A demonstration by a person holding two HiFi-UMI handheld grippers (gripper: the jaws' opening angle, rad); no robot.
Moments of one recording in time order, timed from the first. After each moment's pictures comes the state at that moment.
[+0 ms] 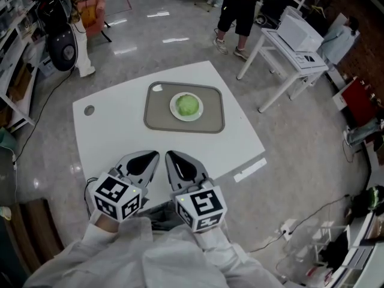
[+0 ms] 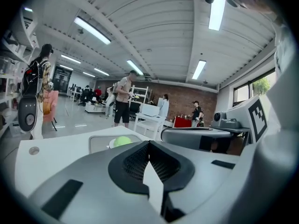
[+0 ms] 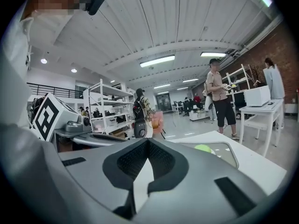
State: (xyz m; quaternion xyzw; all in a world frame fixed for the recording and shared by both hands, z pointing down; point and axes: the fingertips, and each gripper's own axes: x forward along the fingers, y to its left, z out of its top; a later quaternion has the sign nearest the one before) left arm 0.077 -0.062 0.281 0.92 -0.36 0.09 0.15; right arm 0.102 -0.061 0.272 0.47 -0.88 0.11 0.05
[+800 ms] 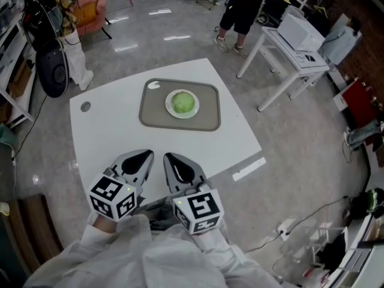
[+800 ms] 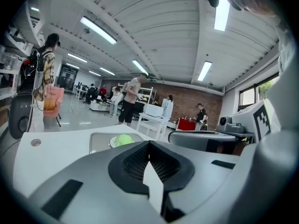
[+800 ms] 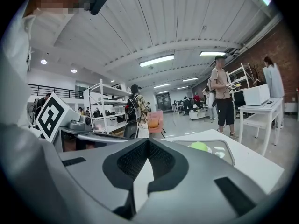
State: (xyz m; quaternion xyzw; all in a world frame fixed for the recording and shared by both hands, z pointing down) left arm 0.085 -0.061 0.287 0.90 -0.39 0.08 0.17; right arm 0.121 -0.051 0.278 0.47 -0.88 0.12 0.05
